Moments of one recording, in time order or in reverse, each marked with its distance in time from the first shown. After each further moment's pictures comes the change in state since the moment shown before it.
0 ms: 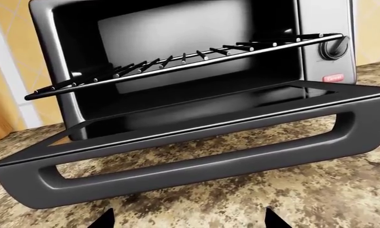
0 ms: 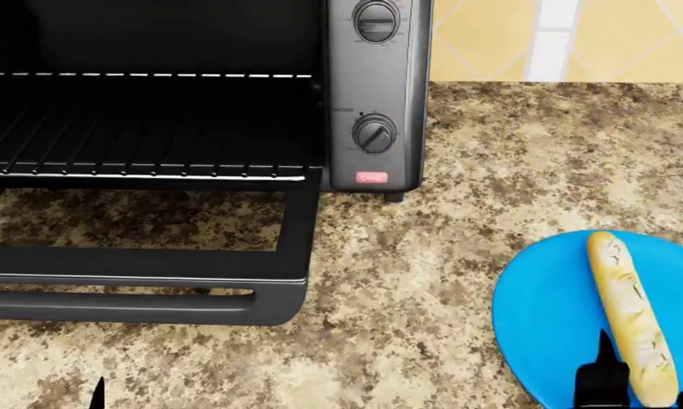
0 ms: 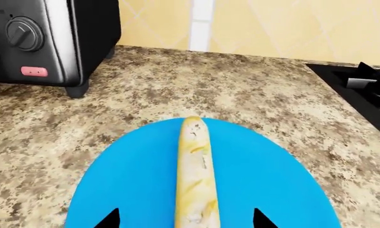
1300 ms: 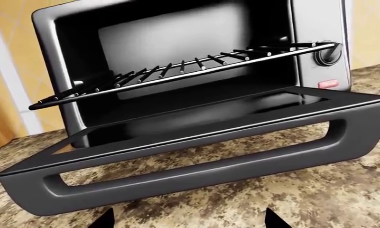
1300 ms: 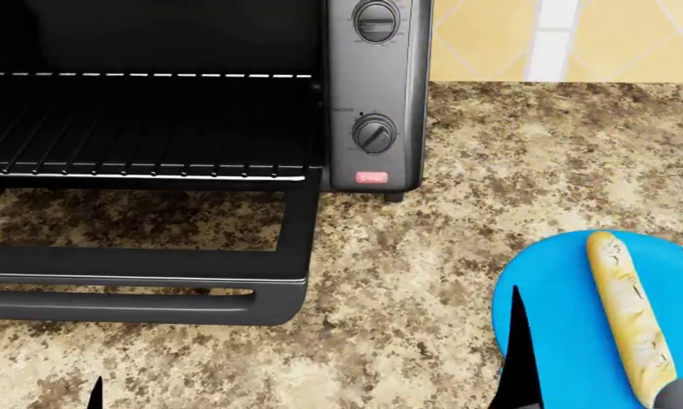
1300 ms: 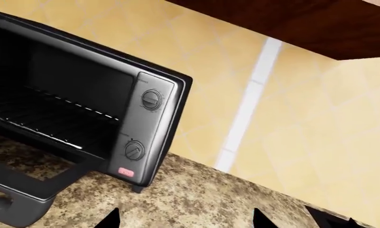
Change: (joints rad) left arm 0.004 -0.023 0.013 0.048 -0.007 -0.025 -0.025; right arm -0.758 0.589 0.476 -0.545 0.131 -0.608 0.427
